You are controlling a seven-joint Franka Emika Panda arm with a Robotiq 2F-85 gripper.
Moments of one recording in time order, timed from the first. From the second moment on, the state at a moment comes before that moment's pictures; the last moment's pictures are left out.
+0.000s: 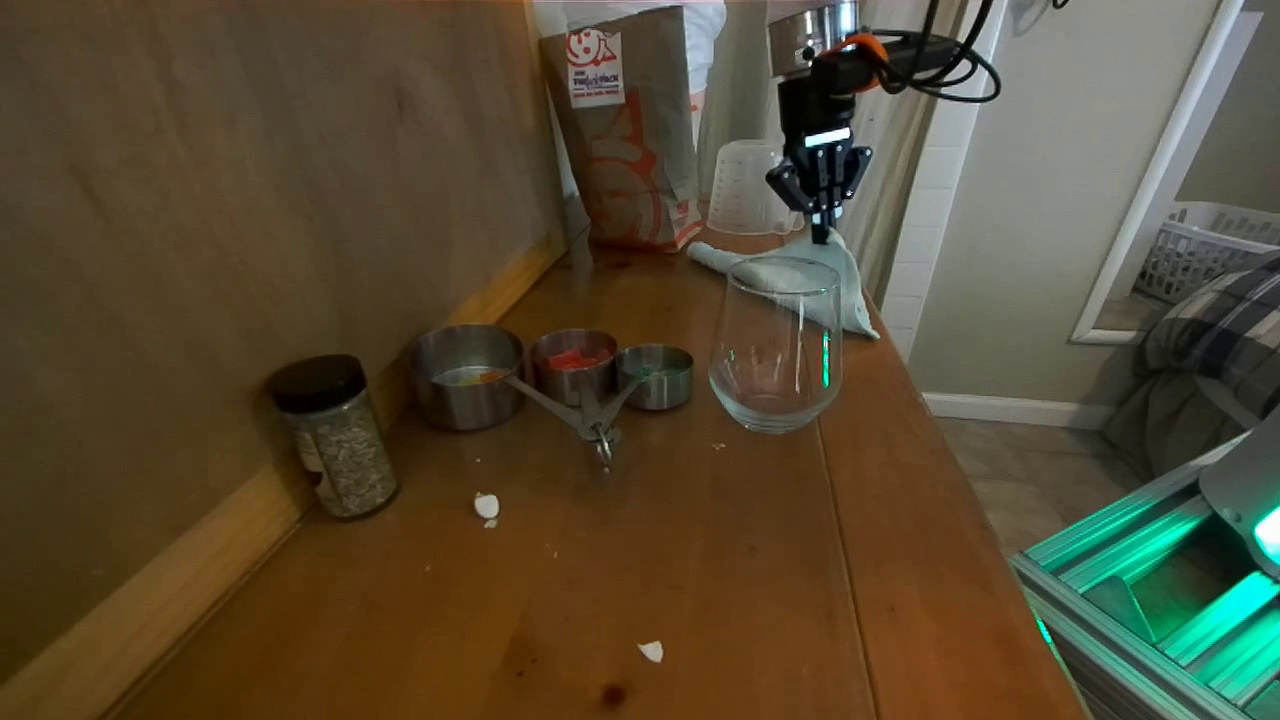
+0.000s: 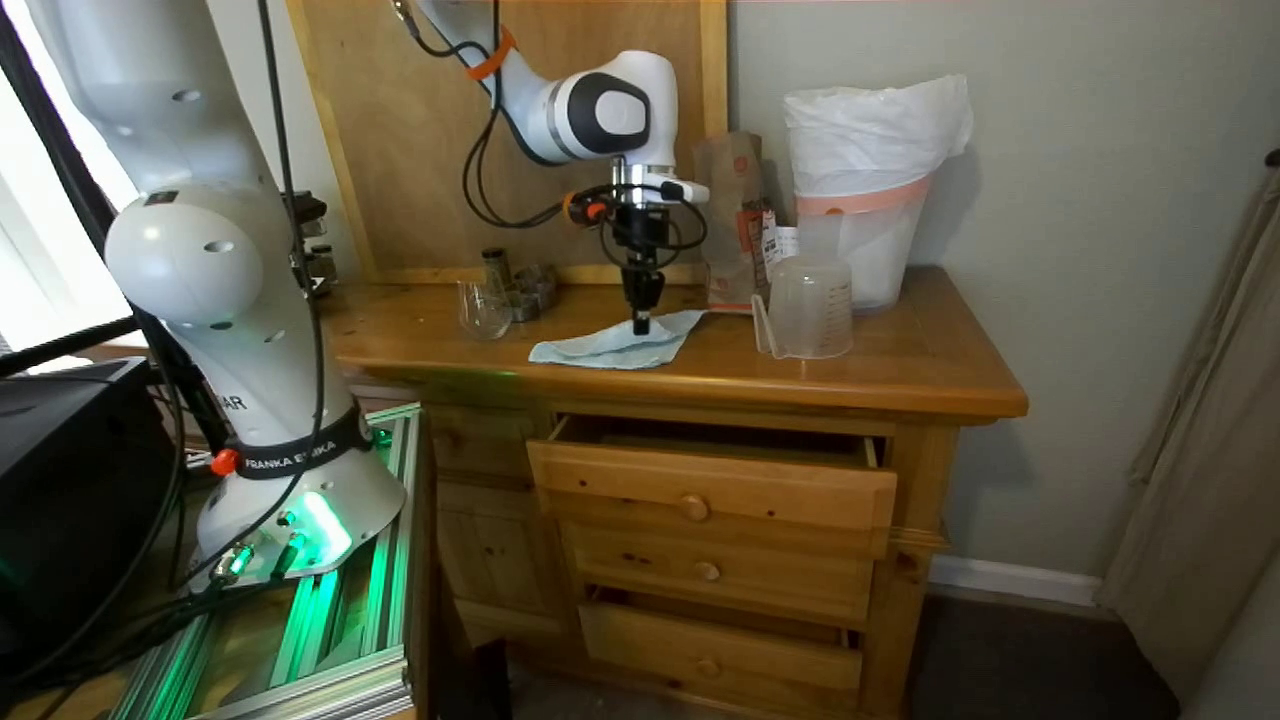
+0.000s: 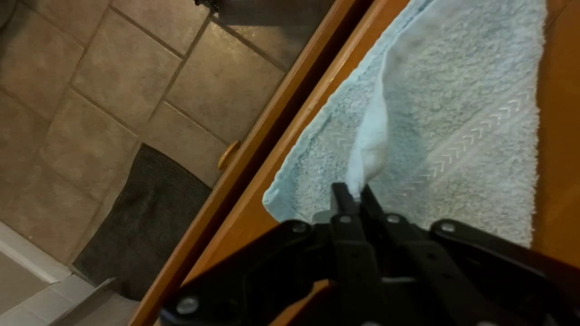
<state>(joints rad) 0.14 0.05 0.11 -2.41 -0.15 2.27 0.38</state>
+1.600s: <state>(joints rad) 0.17 0.01 0.16 -2.40 -0.06 2.38 0.40</state>
